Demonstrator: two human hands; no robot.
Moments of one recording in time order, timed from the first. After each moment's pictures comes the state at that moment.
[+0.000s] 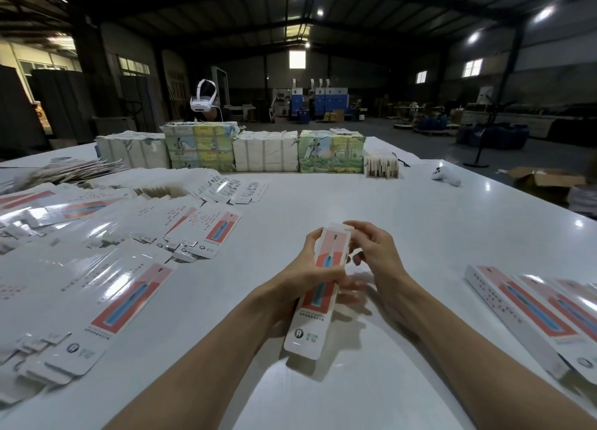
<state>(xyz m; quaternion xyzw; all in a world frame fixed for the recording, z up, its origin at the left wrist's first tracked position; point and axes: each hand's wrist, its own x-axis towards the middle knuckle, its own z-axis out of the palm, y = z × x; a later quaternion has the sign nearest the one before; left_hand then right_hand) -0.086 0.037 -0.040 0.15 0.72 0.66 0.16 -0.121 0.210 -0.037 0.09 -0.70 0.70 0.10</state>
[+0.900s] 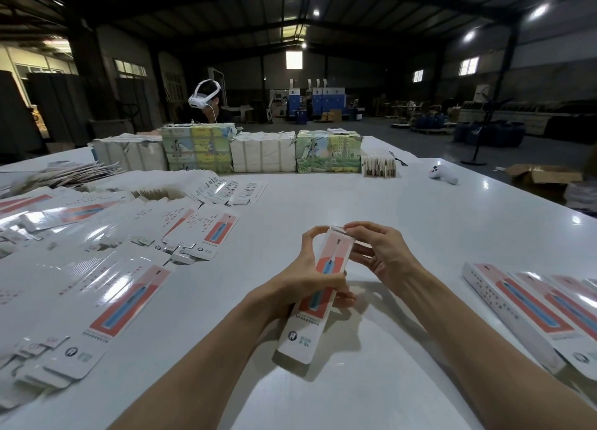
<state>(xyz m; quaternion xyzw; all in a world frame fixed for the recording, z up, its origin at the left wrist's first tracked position) -0.075 0.039 -0.033 0.16 0.78 0.59 0.11 -0.121 0.224 -0.022 0.05 -0.60 0.80 -0.01</state>
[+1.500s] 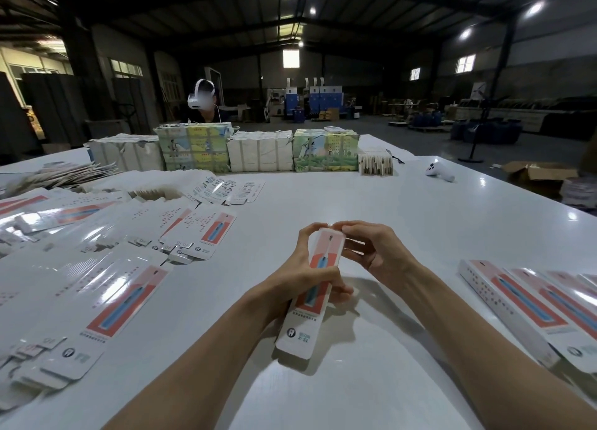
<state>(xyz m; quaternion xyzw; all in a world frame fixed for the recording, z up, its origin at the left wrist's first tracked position) -0.082 0.034 -0.039 0.17 0.77 0.61 0.09 -0.119 0.227 -0.020 0.09 -0.57 0.81 -0.06</state>
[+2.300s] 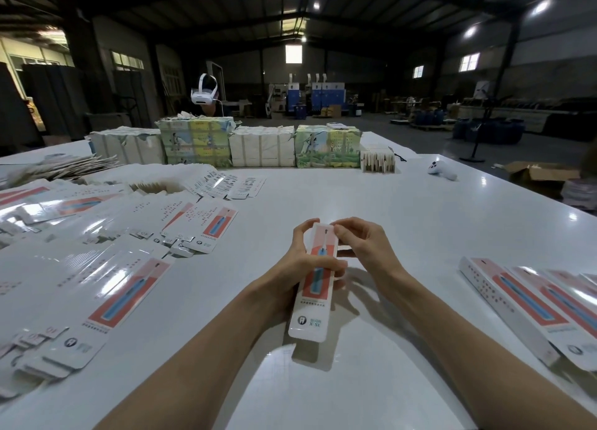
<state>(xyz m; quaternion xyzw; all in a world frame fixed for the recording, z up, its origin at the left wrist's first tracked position) -0.081 0.033 -0.042 0.11 0.66 0.73 0.13 -0.107 0.207 -0.032 0.15 -0.72 0.67 0.08</state>
